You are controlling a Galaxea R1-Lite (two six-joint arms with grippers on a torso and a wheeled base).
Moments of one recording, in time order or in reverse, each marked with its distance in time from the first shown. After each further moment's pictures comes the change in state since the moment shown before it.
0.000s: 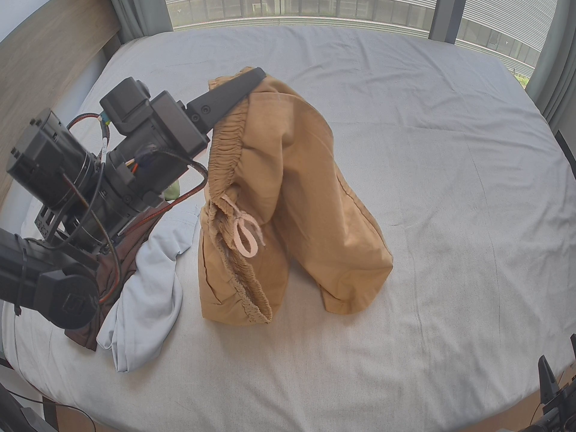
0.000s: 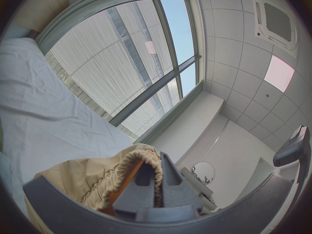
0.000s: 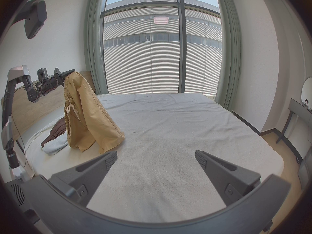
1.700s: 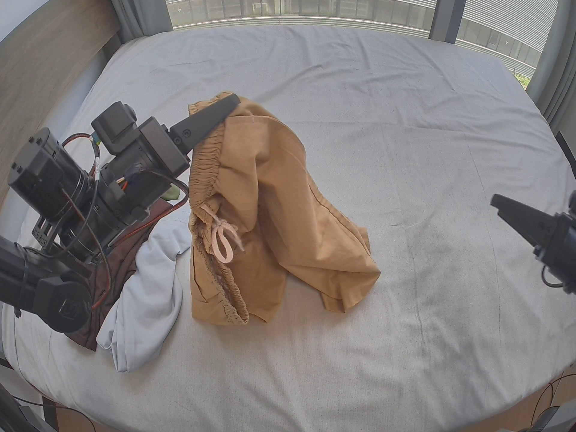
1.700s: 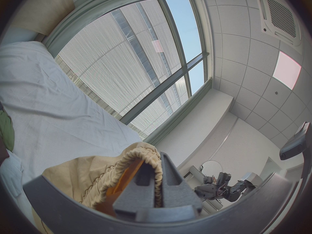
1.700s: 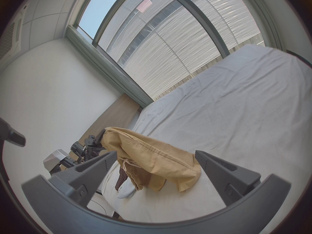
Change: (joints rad) left arm 0.081 0.000 0.082 -0.019 -0.005 0.008; right arm 0.299 1.112 -0.404 -0.737 0.307 0.510
